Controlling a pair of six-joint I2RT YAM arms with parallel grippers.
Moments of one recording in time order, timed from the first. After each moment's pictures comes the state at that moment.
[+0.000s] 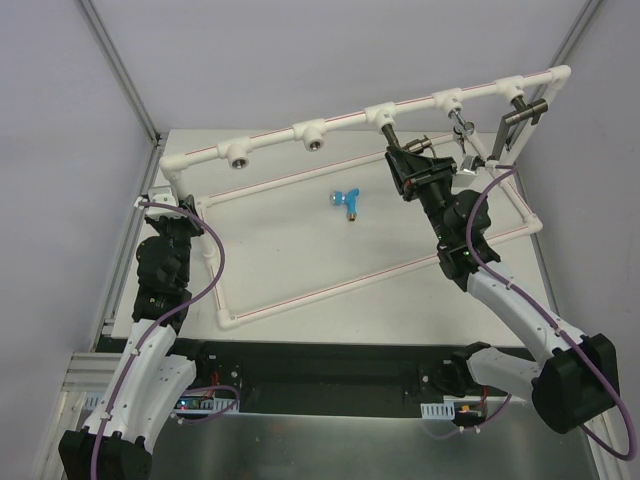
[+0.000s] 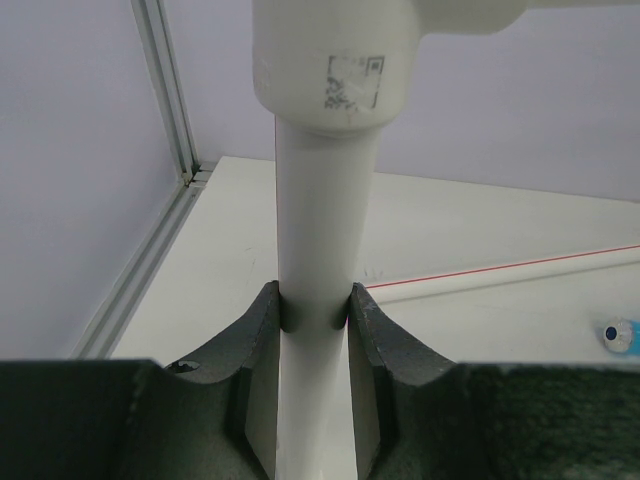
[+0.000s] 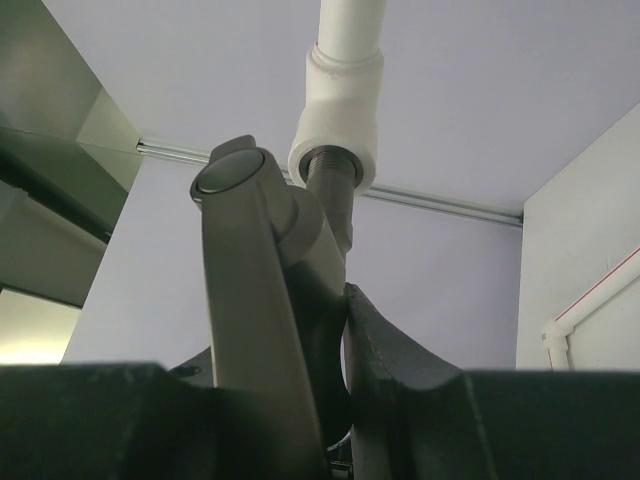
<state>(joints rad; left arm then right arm) -0.13 0.62 0.48 0.25 -0.22 -0.03 0.45 1.12 0.79 0.54 0.06 1.49</state>
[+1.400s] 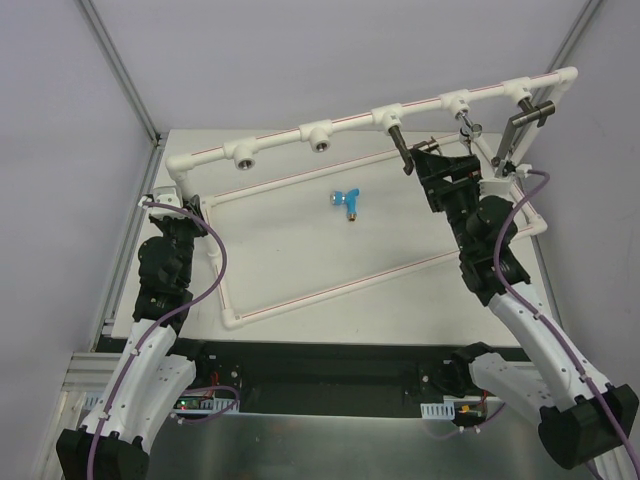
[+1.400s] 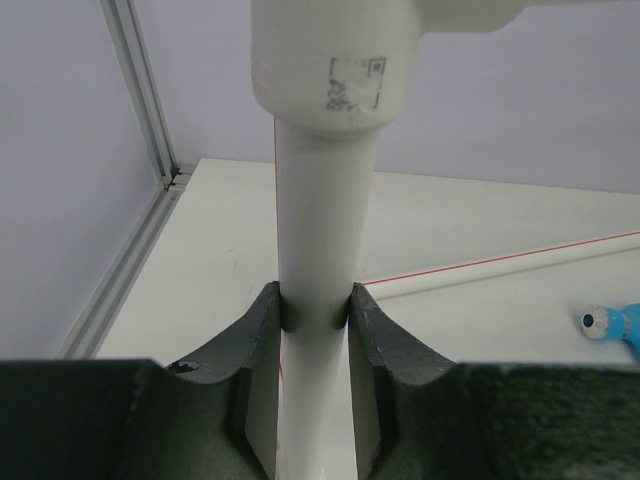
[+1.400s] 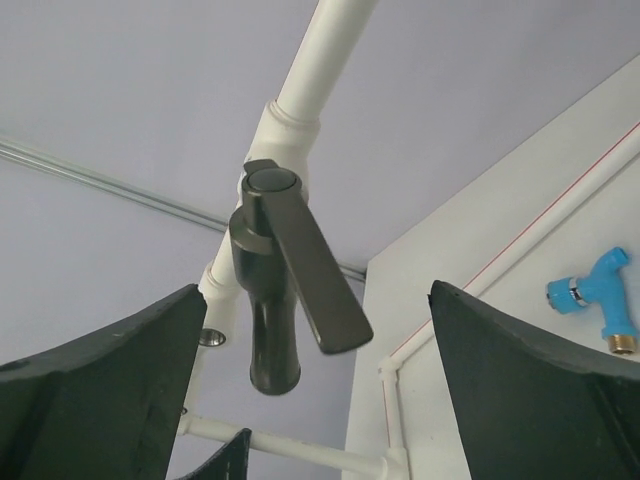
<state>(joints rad) -0.16 0.62 0.48 0.25 -0.20 -0.03 0.39 0.93 0.81 0.23 0.16 1.14</state>
